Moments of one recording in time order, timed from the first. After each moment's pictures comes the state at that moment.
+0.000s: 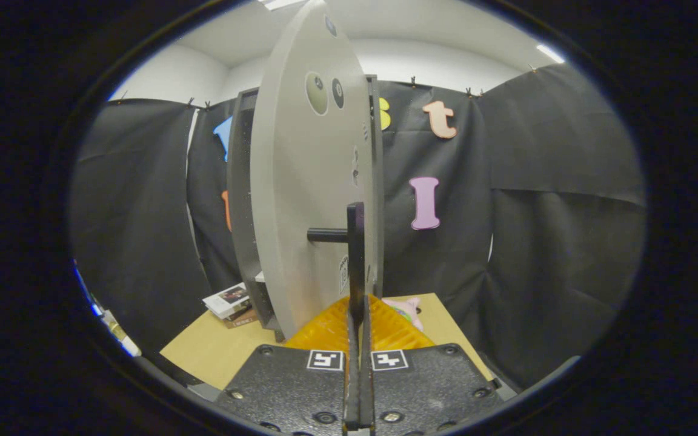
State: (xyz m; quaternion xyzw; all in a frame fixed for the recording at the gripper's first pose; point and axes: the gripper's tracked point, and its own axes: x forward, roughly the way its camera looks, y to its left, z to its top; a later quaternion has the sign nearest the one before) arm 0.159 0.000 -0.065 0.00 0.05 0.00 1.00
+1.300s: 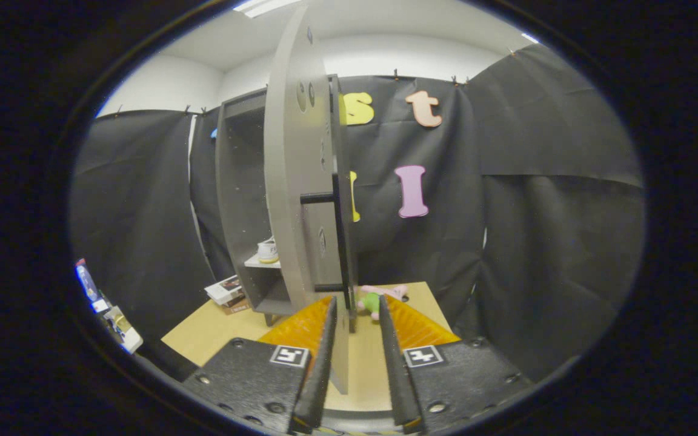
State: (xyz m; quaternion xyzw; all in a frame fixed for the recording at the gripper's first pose) arm 0.097 -0.093 -0.094 0.01 0.06 -0.02 1.00
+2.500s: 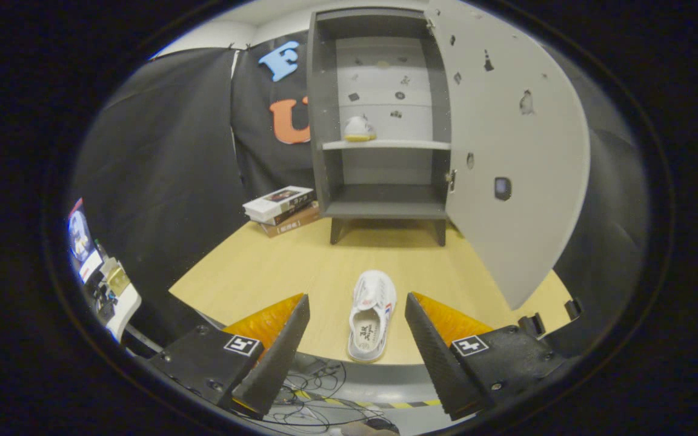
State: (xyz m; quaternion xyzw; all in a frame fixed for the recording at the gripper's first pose) arm 0.135 0.180 -0.398 -0.02 0.22 0.08 0.97
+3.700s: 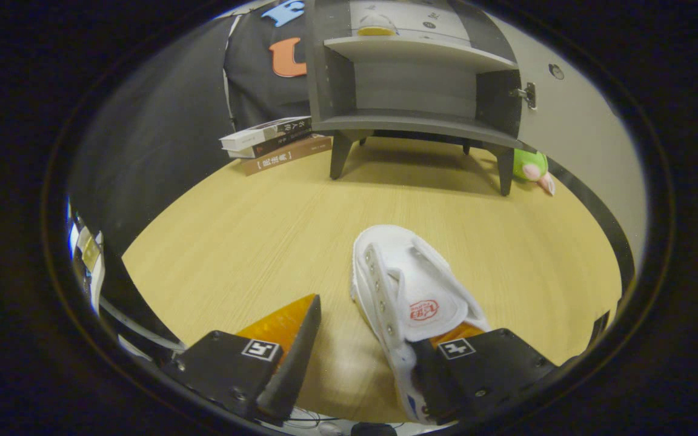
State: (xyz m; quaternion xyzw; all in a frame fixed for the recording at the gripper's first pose) arm 0.281 0.190 -0.539 -0.04 0.31 0.09 0.95
